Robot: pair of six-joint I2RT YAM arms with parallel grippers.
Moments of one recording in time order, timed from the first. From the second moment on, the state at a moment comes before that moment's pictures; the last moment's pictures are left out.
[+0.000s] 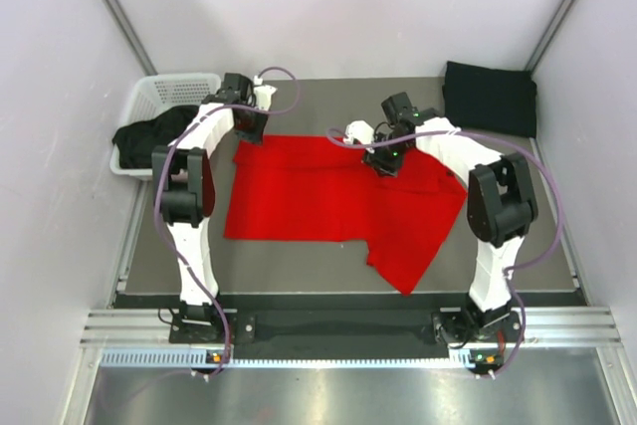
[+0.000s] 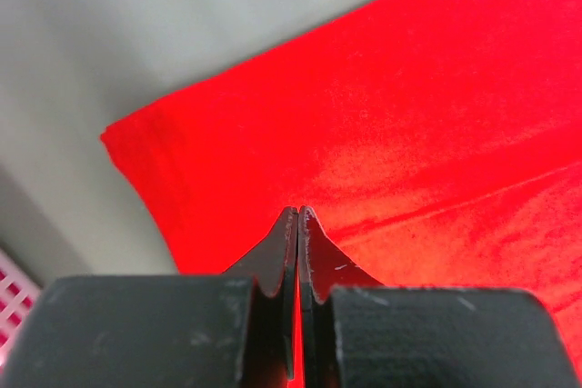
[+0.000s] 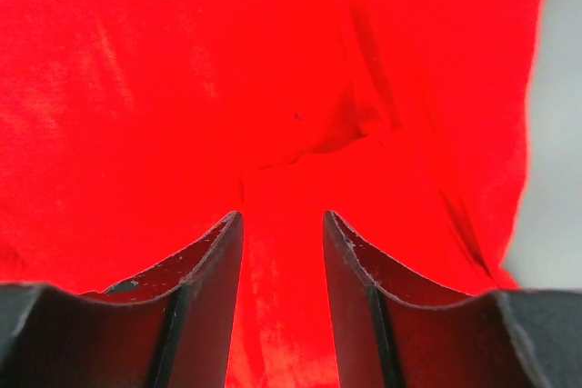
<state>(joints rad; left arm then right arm) -0.11 2.15 1.79 -0.68 0.23 0.29 0.42 1.92 1.54 -0.78 -0.33 -0.90</state>
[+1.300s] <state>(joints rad) -0.11 2.10 1.72 -0.68 0.17 0.29 0.42 2.07 1.57 -0.77 -0.31 -0.87</state>
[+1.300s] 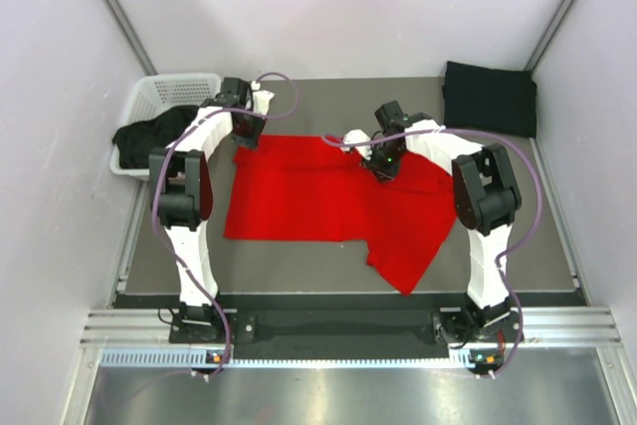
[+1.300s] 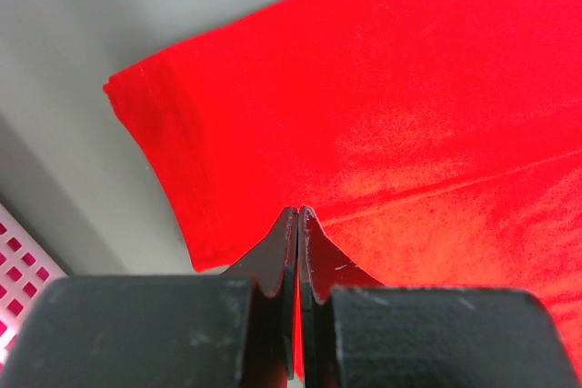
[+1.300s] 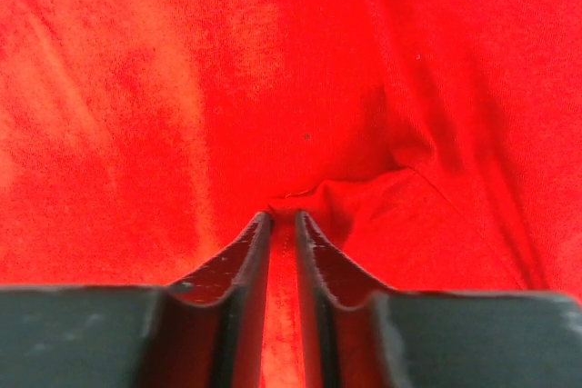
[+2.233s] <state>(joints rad) -0.11 2.09 1.71 -0.67 0.17 0.29 0.46 1.96 1.53 -0.82 -0.29 -0.83</state>
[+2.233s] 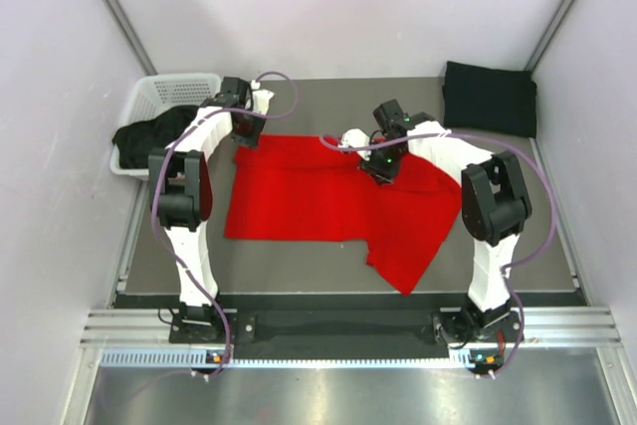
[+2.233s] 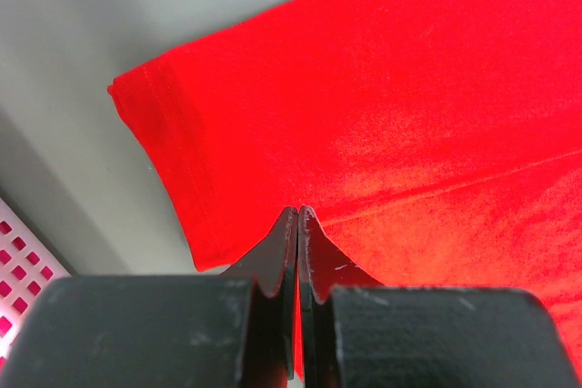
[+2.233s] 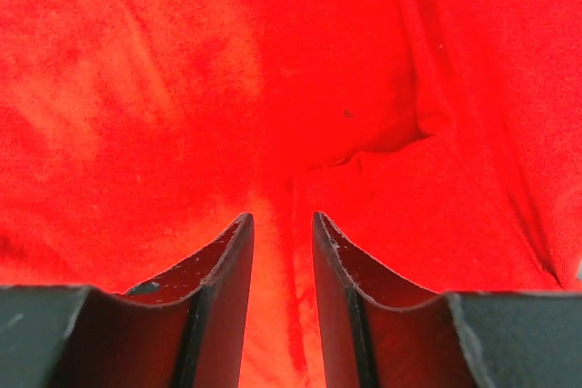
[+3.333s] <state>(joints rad) -0.11 2.09 1.71 -0.67 0.15 0.29 0.46 2.07 1.55 -0.77 -0.25 -0.83</state>
